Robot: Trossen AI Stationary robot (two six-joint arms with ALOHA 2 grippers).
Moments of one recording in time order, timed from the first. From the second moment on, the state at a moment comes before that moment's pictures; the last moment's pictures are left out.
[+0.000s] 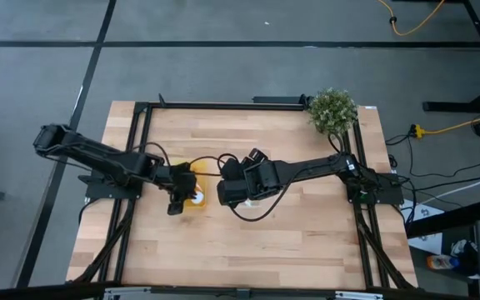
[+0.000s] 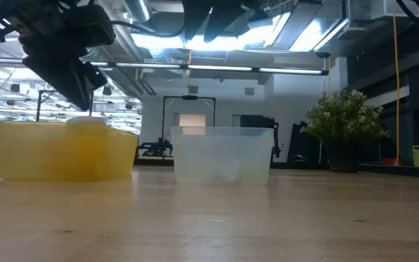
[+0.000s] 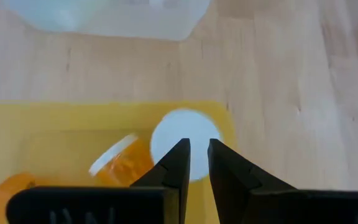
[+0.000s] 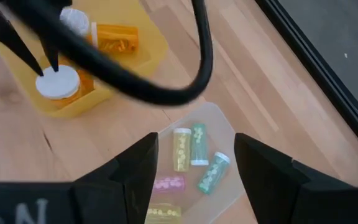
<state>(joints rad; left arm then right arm) -0.19 1.08 0.62 -0.46 0.02 -0.25 0.24 2.21 2.34 -1.36 0.60 0.70</state>
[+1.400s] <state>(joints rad) -0.22 1.20 0.70 -0.46 -0.03 -0.25 0.25 2.21 2.34 -1.34 0.57 0.70</state>
